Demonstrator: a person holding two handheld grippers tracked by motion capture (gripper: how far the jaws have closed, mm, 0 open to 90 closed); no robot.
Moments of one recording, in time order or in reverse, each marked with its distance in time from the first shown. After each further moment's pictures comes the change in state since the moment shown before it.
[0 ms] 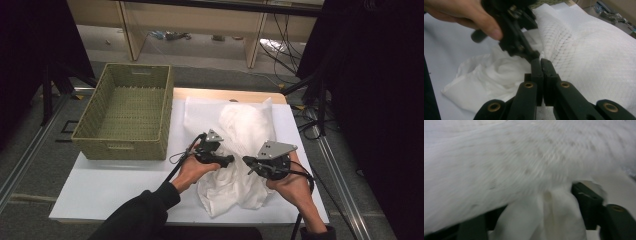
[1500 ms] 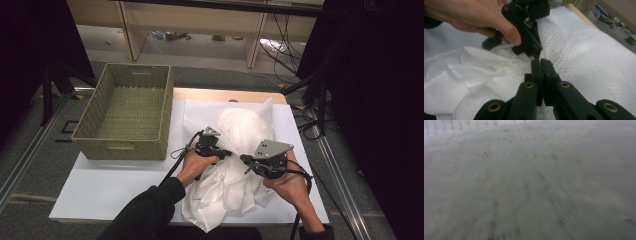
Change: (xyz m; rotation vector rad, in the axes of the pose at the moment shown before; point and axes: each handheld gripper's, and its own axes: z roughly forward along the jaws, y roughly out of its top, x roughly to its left) left arm 0.018 -0.002 0.027 -0.032 -0.117 -0.139; right arm 0.003 0.005 0.006 0.003 -0.006 -0.026
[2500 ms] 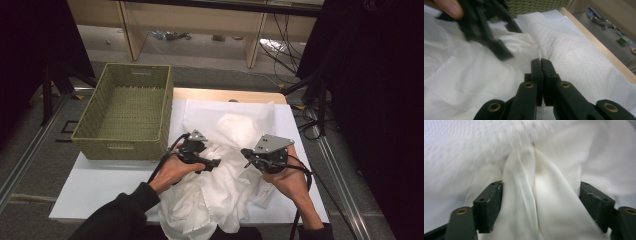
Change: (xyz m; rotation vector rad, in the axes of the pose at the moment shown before) left arm -0.009 -0.005 -0.077 0.119 0.050 0.100; right arm -0.008 0.009 -0.002 -0.013 -0.041 -0.006
